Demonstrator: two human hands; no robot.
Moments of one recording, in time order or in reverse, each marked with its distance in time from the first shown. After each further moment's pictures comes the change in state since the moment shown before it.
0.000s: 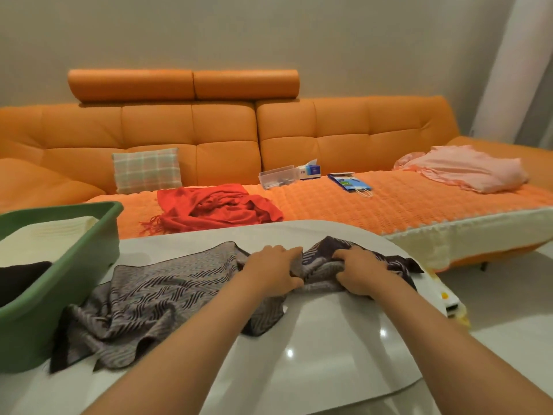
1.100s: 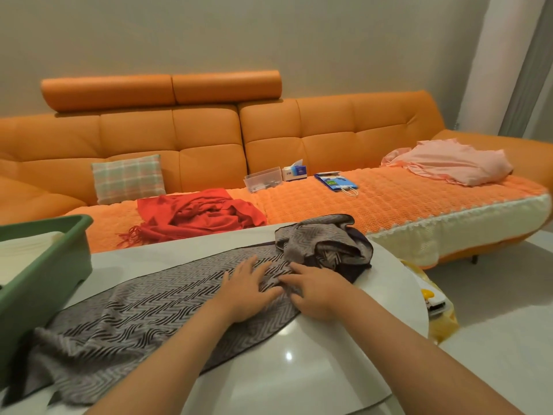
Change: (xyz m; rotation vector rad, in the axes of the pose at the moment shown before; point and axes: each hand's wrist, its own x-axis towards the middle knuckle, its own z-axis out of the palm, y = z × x) left_hand 0.020 -0.013 0.058 -0.212 0.021 -0.143; right_hand -0.001 -0.009 0.027 -0.110 0.027 -0.454
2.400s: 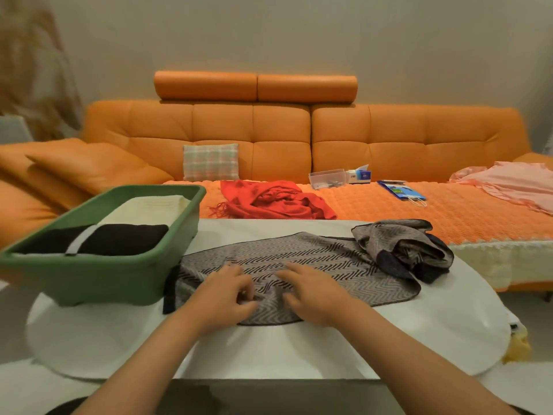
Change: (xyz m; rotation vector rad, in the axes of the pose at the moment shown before) left_hand -0.189 -0.149 -0.066 -0.005 0.206 0.092; right_hand 0.000 -0.184 0.019 0.044 0.071 -0.274
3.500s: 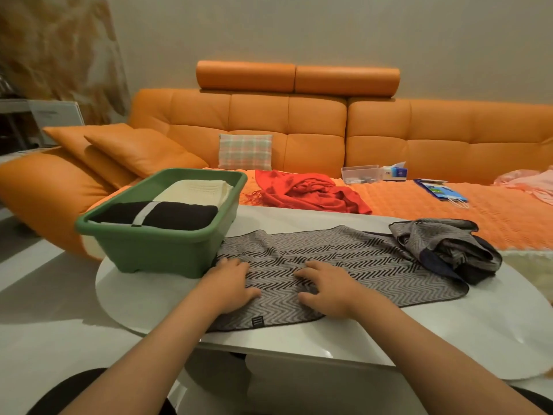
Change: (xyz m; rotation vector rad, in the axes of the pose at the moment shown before) left_hand -0.042 -0.031 -0.027 0.187 -0.279 -0.409; right_hand 0.013 -0.044 0.007 0.007 -0.208 0.052
